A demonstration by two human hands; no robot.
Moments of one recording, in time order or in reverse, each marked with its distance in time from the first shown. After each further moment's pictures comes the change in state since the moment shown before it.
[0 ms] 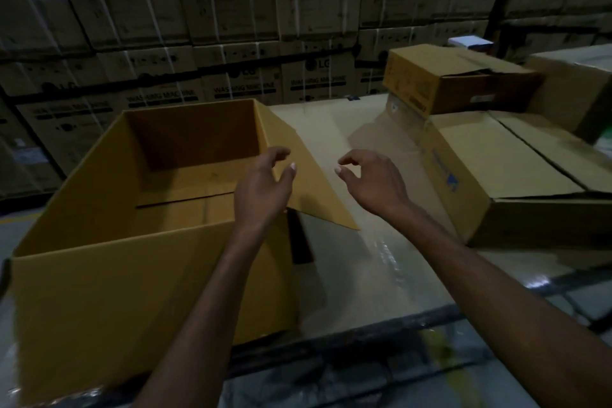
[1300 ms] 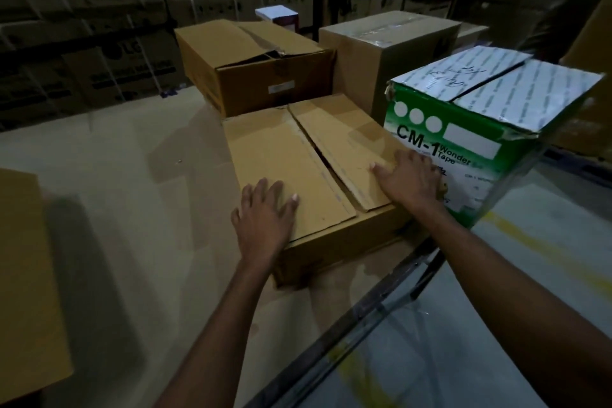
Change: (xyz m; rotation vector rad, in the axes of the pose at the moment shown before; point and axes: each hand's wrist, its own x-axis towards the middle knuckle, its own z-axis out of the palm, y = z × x) left_hand 0.041 0.176 0.478 0.235 -0.476 0.078; right_hand 0.006 0.488 -0.236 -0.569 0.004 0.812
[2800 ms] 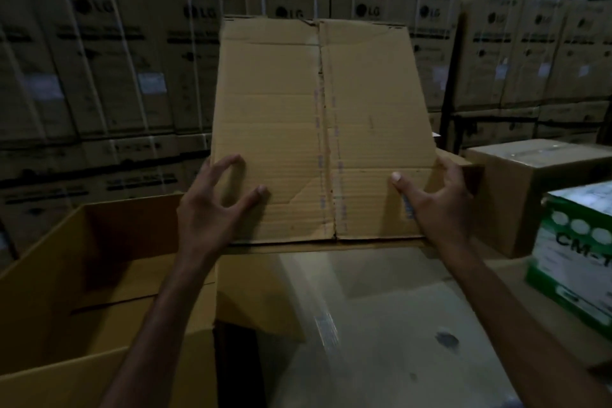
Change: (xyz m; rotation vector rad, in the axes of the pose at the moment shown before) left_hand -0.182 -0.184 -0.421 -0.262 0.740 0.146; right_hand -0.262 -0.279 -0.171 1.084 0.266 -0.329
